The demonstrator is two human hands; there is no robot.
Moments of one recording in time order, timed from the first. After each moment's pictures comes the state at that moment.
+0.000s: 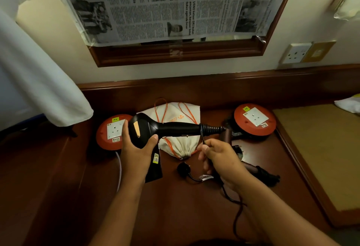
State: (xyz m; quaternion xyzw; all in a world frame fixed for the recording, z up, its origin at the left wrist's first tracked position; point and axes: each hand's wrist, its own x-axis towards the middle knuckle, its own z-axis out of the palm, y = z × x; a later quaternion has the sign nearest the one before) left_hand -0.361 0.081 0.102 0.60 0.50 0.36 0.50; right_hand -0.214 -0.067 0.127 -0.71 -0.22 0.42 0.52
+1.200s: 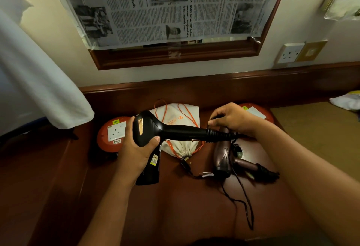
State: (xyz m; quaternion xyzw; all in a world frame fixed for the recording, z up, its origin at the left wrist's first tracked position) left_hand -0.380 0.087 0.125 0.70 0.43 0.29 0.48; right_hand -0.117 -0.036 0.165 -0.76 -0.45 0.34 0.32
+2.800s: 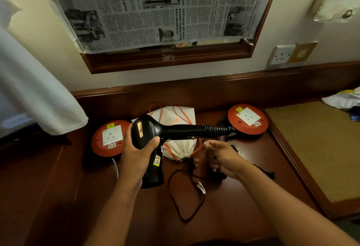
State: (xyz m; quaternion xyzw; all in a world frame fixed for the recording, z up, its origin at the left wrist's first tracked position) left_hand -0.361 0.077 0.119 0.60 0.44 0.33 0.58; right_hand -0.175 -0.072 0.085 -0.63 -0.18 0.50 0.57
